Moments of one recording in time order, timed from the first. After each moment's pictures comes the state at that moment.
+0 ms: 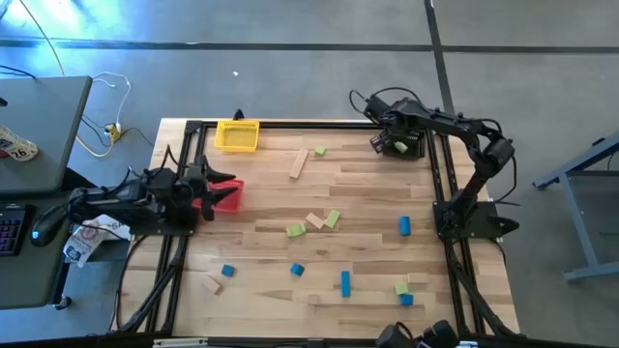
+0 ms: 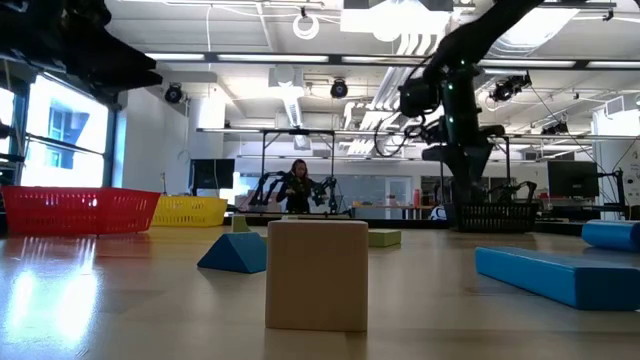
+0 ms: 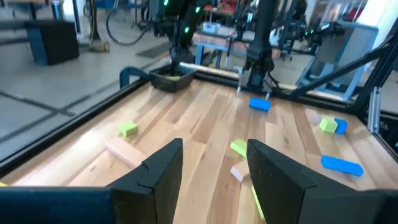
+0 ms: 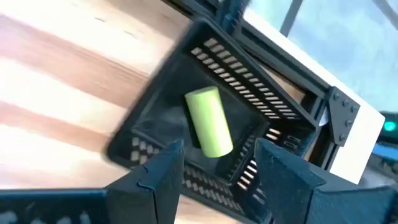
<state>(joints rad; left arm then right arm) 0.16 0.10 0.27 -0.33 -0.21 -0.16 -0.74 1.70 1.25 -1.03 0.42 0.31</state>
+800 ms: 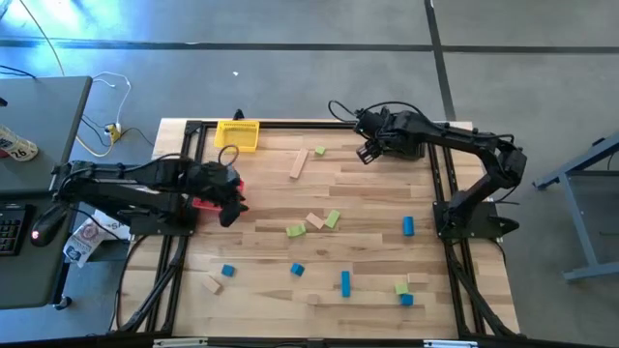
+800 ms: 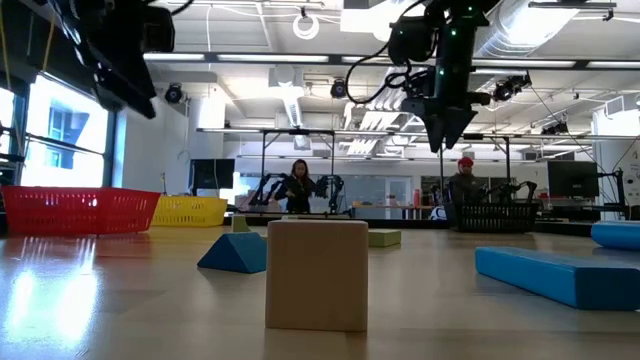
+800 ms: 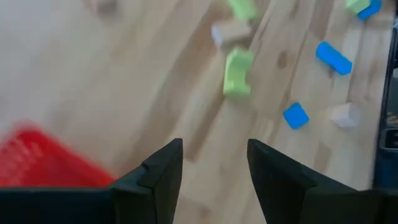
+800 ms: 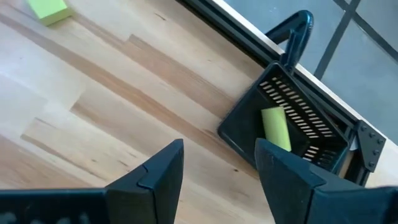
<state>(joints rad) 0.16 0.85 0.71 -0.77 0.06 -0.55 -0.47 1.56 1.29 -1.04 0.42 0.43</state>
